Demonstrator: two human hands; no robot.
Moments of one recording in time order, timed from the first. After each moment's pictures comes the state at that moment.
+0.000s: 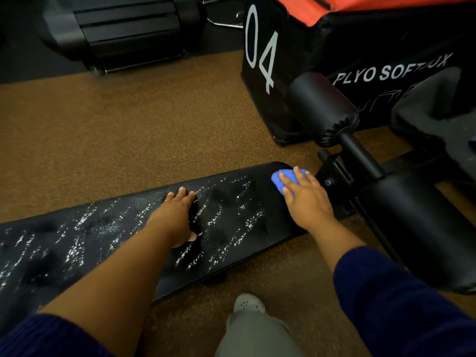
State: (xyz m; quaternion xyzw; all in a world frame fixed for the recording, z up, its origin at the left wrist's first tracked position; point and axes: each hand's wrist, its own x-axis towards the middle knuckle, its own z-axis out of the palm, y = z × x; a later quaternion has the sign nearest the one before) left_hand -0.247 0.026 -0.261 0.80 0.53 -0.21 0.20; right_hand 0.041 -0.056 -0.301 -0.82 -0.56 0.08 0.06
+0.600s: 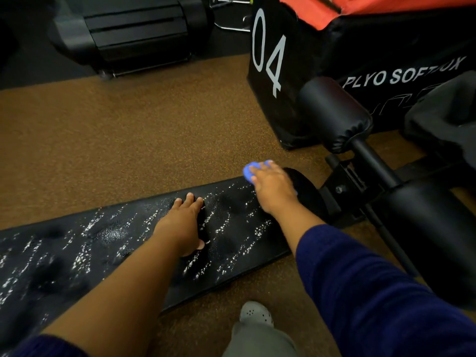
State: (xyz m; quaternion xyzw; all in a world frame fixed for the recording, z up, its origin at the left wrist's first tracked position) left_hand -0.248 0.027 -0.263 0.80 0.53 -0.19 0.20; right_hand -0.022 0.024 -0.294 -0.75 -0.64 0.07 0.12
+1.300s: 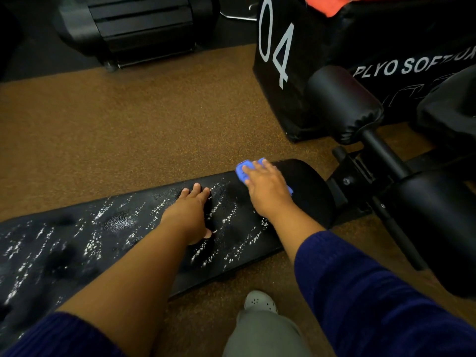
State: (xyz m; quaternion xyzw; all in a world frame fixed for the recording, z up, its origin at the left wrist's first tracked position) left_hand -0.250 0.026 -0.263 0.80 0.53 -0.19 0.21; right_hand -0.055 0.010 -0.298 -0.73 -0.66 0.08 0.15
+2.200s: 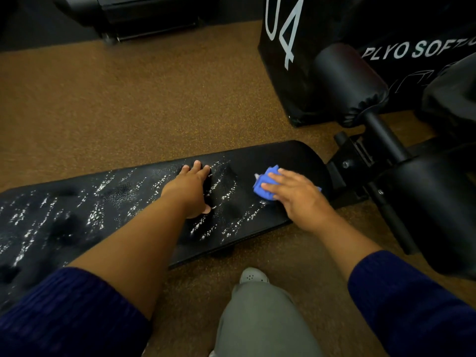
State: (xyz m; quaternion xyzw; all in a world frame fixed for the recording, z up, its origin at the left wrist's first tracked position) left_hand -0.251 0.025 -0.261 0.80 0.53 -0.20 0.20; right_hand -0.004 -0.079 -0.303 -0.63 -0.74 0.09 0.21
